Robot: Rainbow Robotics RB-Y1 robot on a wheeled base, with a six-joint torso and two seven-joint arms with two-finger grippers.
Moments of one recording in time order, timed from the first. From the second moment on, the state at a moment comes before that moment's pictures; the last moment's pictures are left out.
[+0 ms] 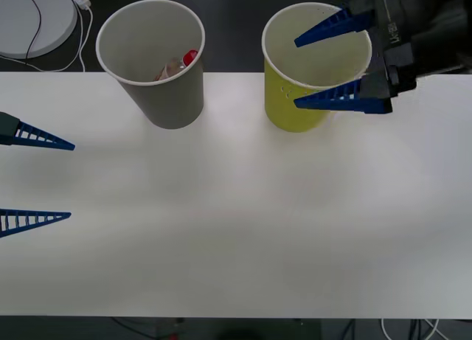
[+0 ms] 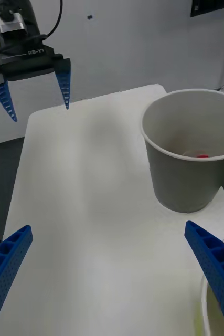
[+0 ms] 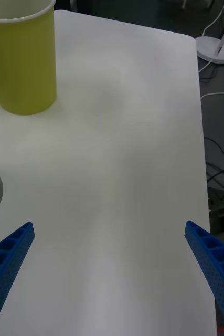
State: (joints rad) right arm -0.78 -1.23 0.40 -1.81 0.97 -1.04 -0.58; left arm 0.13 1.26 0.23 -1.85 -0.99 -1.25 0.12
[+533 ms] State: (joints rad) right arm -0.36 -1.23 0.02 -1.97 1.02 -1.17 -0.48; left arm 0.13 1.26 0.23 -1.85 -0.99 -1.25 0.12
